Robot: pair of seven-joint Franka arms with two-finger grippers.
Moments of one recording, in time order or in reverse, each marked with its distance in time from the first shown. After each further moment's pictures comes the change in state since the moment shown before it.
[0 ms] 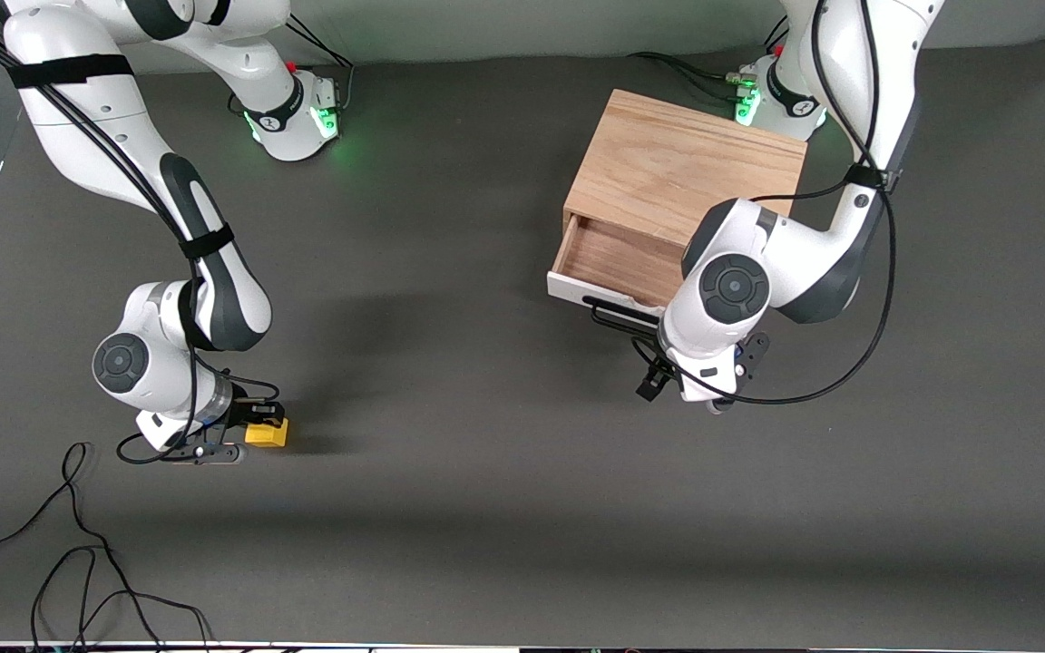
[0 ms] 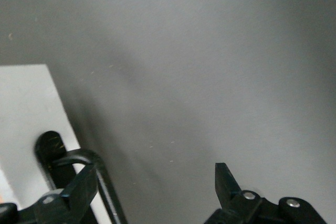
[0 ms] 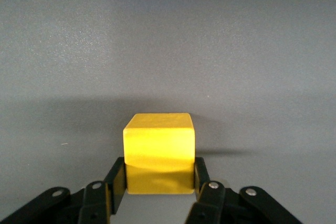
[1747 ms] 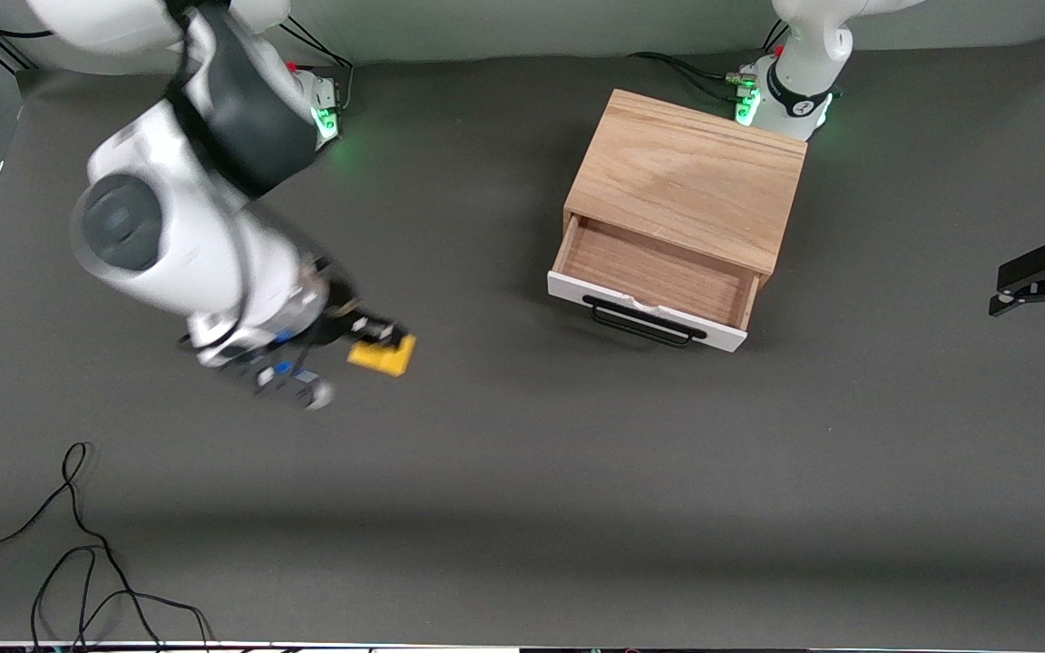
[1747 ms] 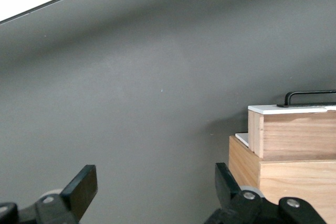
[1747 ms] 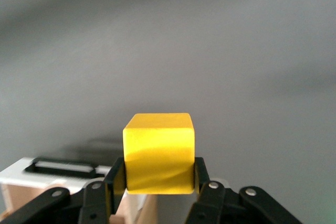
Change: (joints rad) left arm 0.480 -0.219 0.018 0.452 -0.035 -0.636 1.801; right arm 0.142 -0.064 0.393 0.746 0.007 -0.816 0.873
